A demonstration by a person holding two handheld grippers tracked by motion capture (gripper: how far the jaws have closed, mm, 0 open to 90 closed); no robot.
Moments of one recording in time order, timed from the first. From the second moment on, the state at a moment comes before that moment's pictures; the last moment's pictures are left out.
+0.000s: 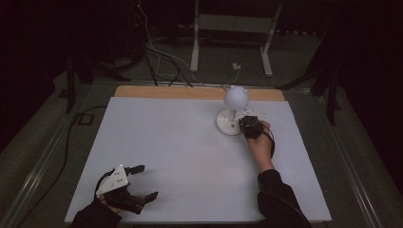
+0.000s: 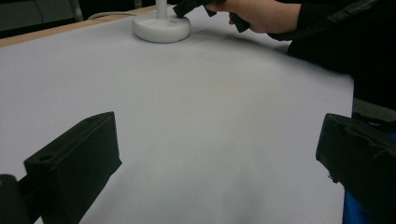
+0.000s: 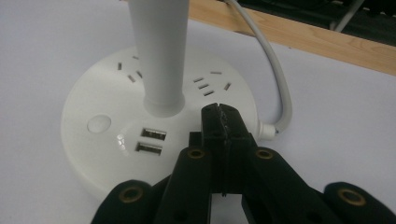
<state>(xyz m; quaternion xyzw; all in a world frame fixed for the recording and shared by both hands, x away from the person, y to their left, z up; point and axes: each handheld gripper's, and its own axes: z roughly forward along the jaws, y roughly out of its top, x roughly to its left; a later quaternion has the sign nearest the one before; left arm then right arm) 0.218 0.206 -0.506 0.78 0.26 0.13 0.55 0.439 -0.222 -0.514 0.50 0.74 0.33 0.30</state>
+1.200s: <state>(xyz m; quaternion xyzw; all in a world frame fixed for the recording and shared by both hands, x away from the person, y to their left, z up) 0.218 0.205 -0.506 0.78 0.26 0.14 0.55 0.410 -0.227 -0.474 0.49 0.74 0.39 0.26</state>
